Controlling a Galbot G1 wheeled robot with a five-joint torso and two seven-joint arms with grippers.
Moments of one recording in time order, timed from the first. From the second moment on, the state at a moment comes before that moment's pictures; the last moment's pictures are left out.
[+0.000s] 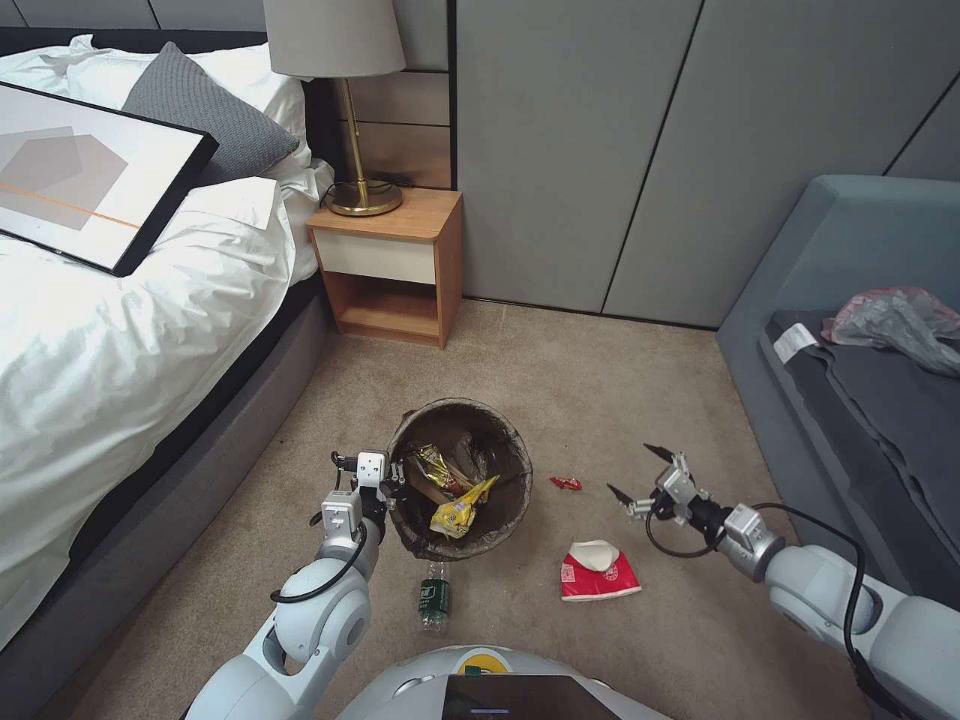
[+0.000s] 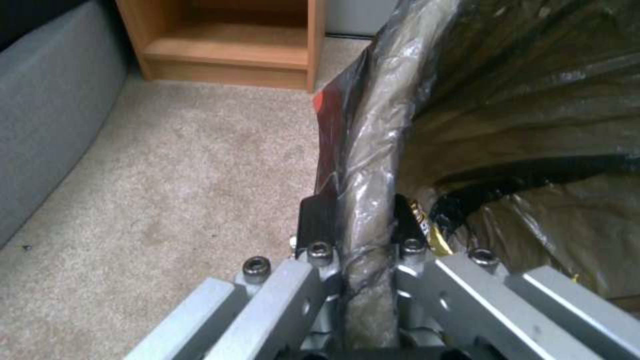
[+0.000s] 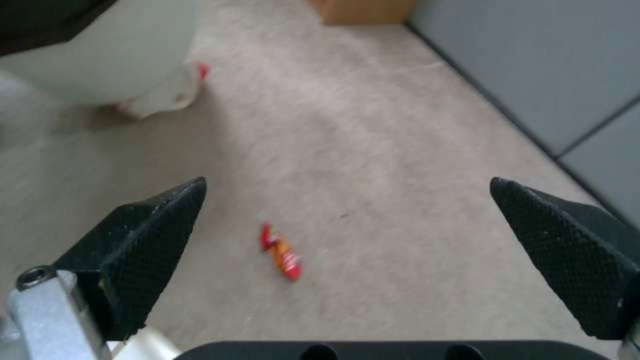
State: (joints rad) left arm 1.46 -1.15 -0.19 -2.12 -0.44 0.34 -0.41; right arm -1.45 0.37 0.16 1.77 0.49 0.24 0.01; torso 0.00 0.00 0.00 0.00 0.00
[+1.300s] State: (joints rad) left arm 1.46 -1.16 -0.19 -2.12 -0.44 0.33 -0.41; right arm -1.33 0.57 -0.12 1.45 0.28 0.37 -0.17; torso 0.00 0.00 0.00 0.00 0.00
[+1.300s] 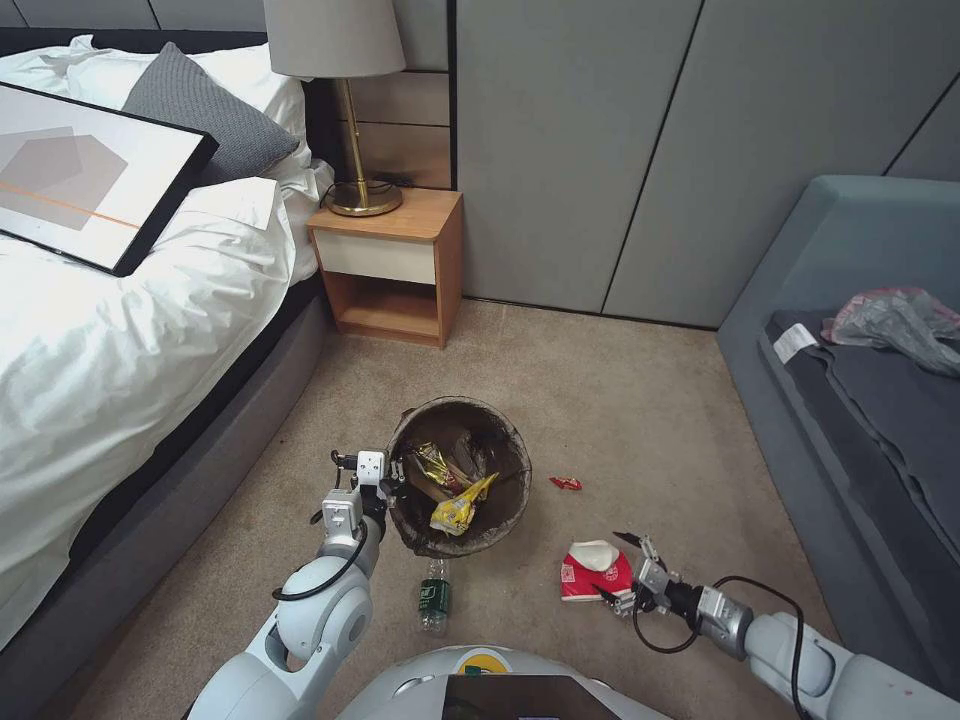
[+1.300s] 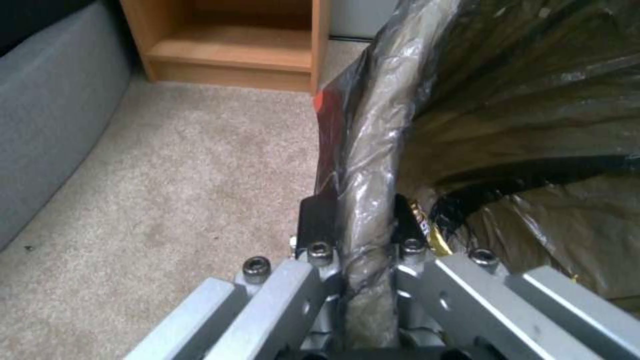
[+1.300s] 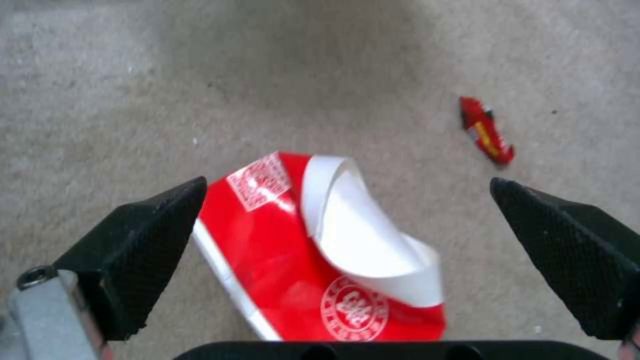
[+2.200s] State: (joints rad) left arm 1.45 -1.16 -0.19 -2.12 -0.44 0.34 -0.41; right arm -1.24 0.65 -0.19 1.32 0.25 0.38 -0.14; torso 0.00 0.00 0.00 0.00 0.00
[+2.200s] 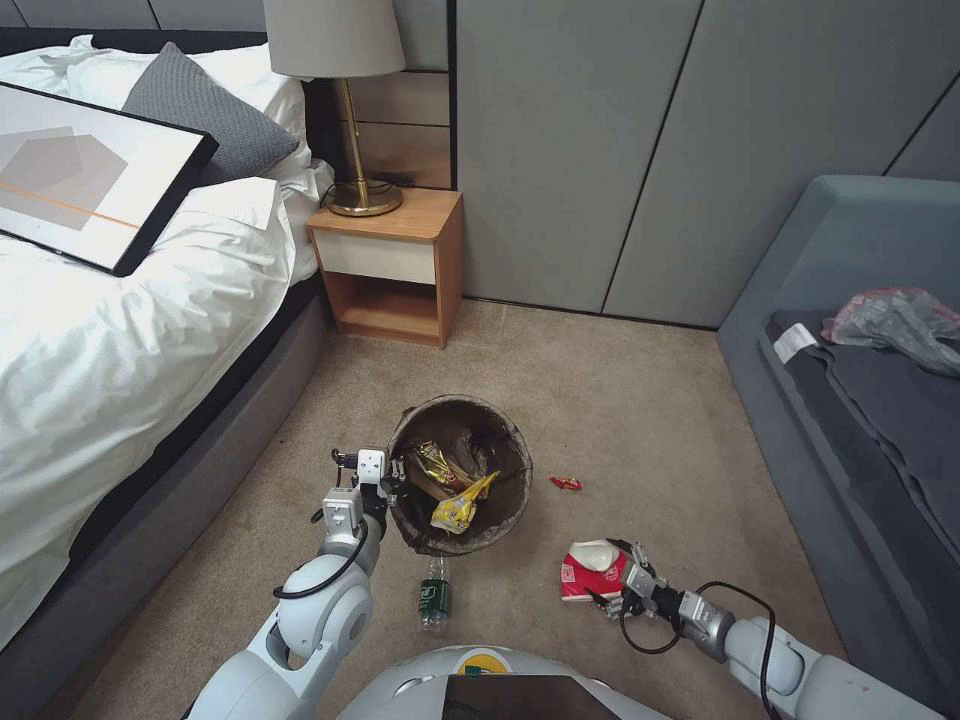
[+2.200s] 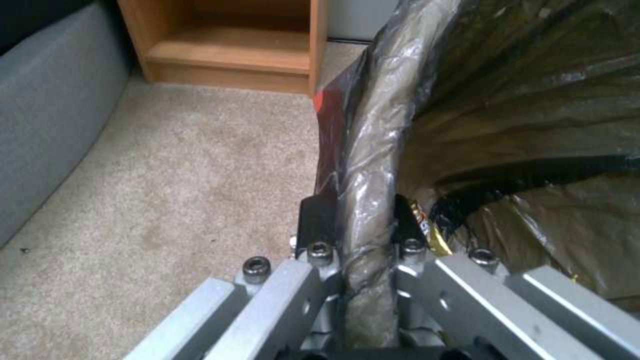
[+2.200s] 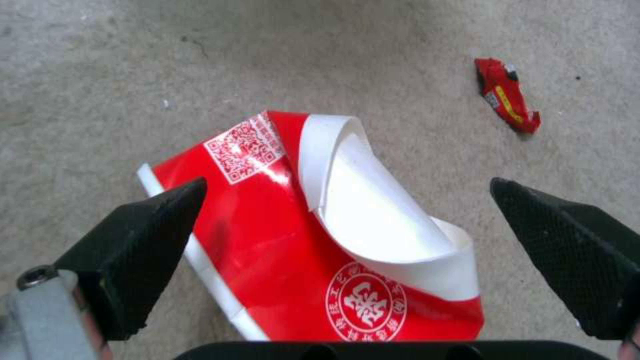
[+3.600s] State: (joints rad) left arm 1.43 -1.16 -0.19 -2.11 -0.45 0.34 -0.41; right arm -1.18 0.75 -0.22 1.18 0.22 0.41 -0.13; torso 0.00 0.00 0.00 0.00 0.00
